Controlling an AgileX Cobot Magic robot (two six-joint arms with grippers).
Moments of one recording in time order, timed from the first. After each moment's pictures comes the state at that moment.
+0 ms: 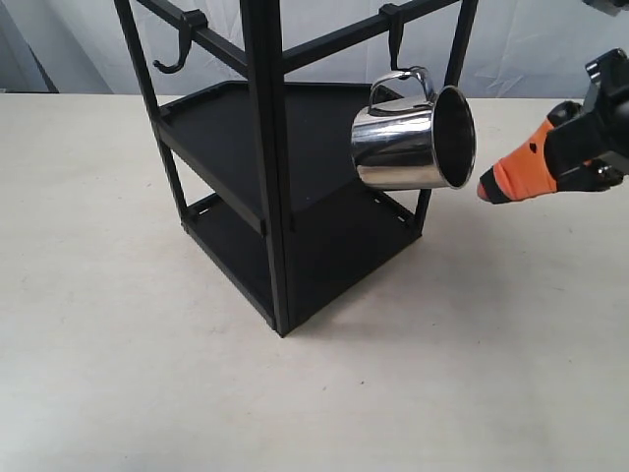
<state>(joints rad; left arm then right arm) 0.12 0.00 0.00 0.00 0.13 -0.01 0.07 1.22 -1.02 0.76 1.22 -0.74</state>
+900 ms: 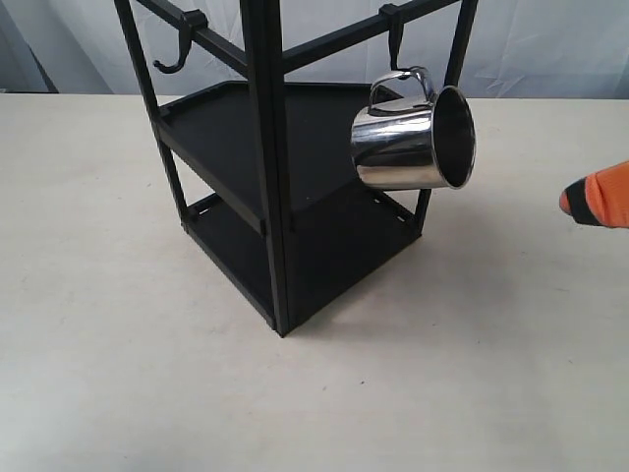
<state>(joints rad) 0.12 0.00 0.00 0.00 0.13 -0.01 0.07 0.85 -0.93 0.64 1.20 -0.57</state>
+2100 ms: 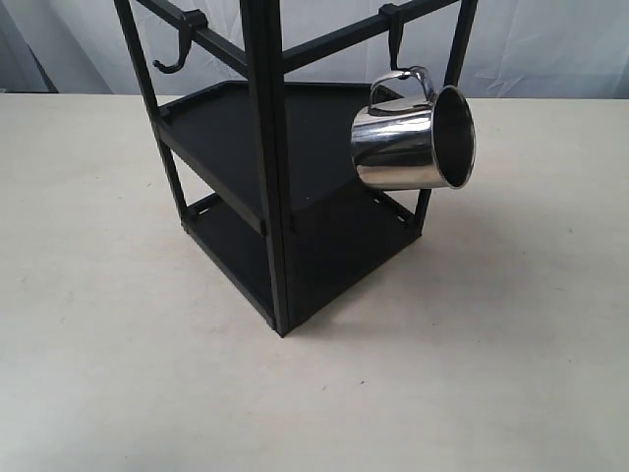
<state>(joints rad) 0.12 0.00 0.00 0.00 0.13 -0.01 0.07 0.38 -0.39 0.80 0.46 -0.70</state>
